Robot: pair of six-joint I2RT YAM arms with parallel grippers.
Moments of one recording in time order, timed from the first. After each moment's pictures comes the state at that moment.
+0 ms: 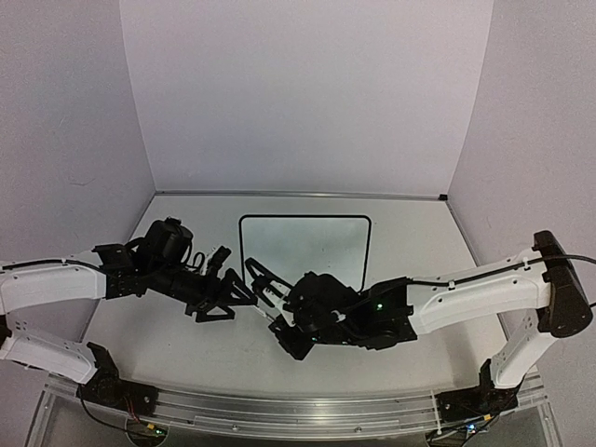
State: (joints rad) left arm -0.81 1.15 0.72 -0.29 0.54 -0.93; right arm 1.36 1.68 1.14 -0.20 0.27 0.23
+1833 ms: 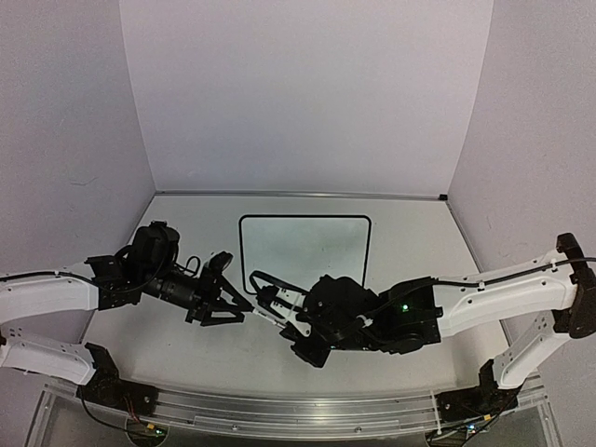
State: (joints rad) left arm -0.80 1.07 0.62 -0.09 0.78 -1.11; right arm 1.40 1.57 1.11 -0.29 0.29 0.07
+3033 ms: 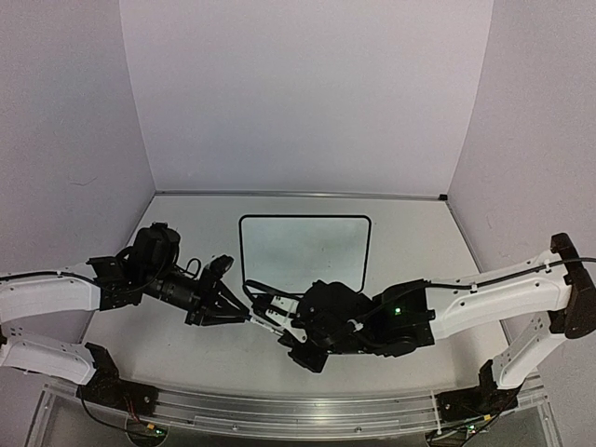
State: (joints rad) left arm -0.80 1.08 0.61 -0.07 0.82 -1.13; right arm 1.41 1.60 1.13 -0.32 0.26 0.07
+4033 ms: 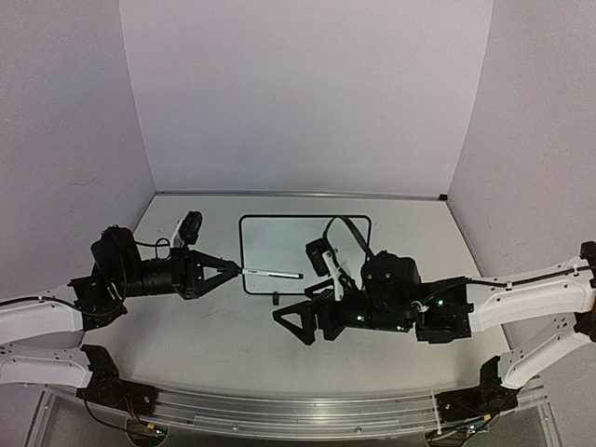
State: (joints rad) left arm -0.80 0.87 0.45 0.42 0.59 -1.11; right arm 1.28 1.36 0.85 0.12 0.12 0.46
